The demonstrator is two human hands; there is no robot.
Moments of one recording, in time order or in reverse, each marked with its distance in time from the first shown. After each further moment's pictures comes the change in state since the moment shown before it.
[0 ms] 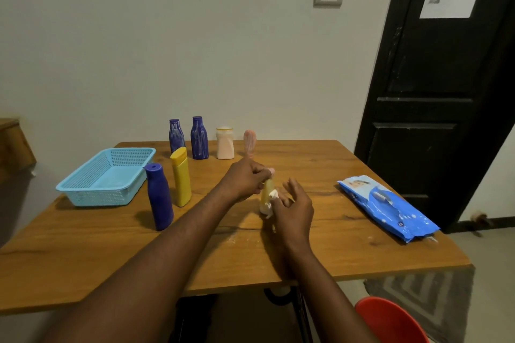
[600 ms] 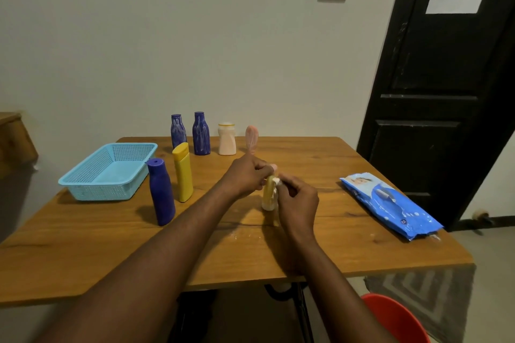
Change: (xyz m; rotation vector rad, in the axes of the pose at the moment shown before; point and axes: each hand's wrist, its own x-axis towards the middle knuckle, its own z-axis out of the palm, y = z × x) left_hand -0.002 -0.001 -0.002 -0.004 -0.012 0.001; right_hand 0.015 0.001 0.002 -0.024 0.027 -0.193
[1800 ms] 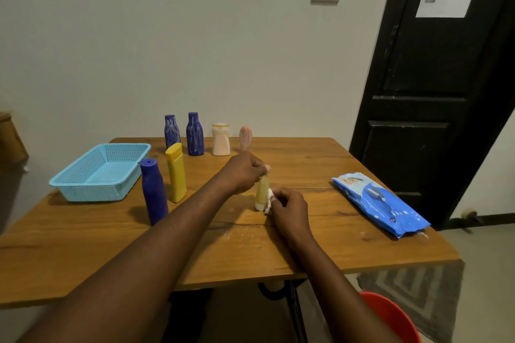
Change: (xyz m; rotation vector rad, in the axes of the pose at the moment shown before) left_hand -0.004 0.021 -0.004 0.193 -0.048 -0.019; right_hand 0.005 0.029 -0.015 -0.122 -0.240 0.113
